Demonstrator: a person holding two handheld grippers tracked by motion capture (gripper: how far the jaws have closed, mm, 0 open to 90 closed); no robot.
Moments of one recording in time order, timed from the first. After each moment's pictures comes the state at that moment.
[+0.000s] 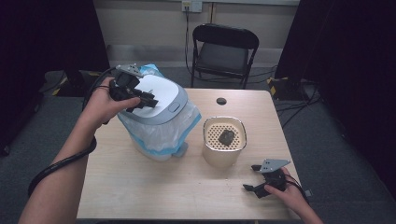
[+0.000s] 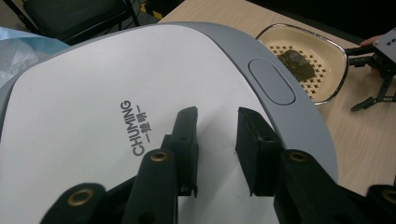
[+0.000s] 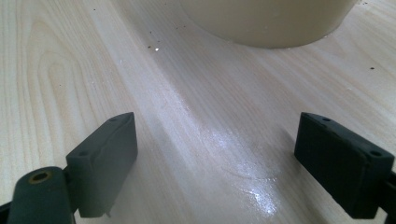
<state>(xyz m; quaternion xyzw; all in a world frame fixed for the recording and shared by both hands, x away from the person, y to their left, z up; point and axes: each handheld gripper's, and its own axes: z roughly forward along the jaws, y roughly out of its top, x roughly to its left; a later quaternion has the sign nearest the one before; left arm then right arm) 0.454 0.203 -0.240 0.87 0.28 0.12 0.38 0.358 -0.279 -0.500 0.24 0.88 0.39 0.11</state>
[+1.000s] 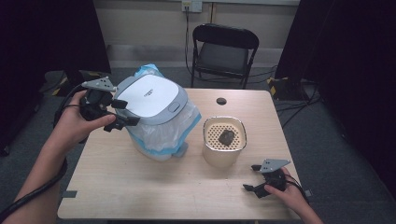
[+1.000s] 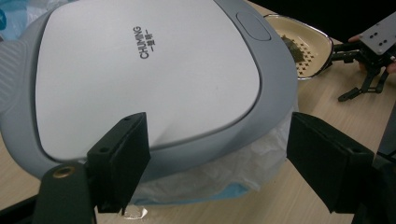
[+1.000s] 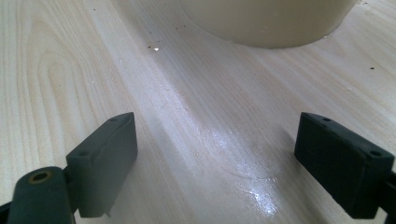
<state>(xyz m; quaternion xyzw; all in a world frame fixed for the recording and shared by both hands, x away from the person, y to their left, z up) 0.397 0.255 -0.247 0.85 0.31 0.13 0.40 0.358 -0.279 -0.500 0.24 0.88 0.39 0.11</state>
